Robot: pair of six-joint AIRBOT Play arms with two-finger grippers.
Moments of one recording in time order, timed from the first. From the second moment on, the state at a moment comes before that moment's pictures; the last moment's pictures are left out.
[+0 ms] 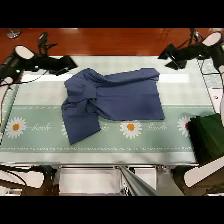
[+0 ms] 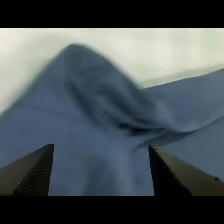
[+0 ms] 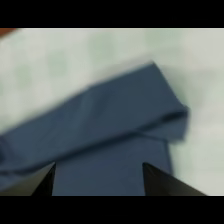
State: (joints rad) left arm 0.05 -1.65 1.48 0.98 -0.98 -1.40; right arm -0.15 -1.83 1.83 -1.01 1.21 1.66
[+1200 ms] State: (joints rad) left arm 0.33 -1.67 1.01 0.70 -1.30 -1.11; right arm -0.23 -1.38 1.04 -0.97 1.15 1.49
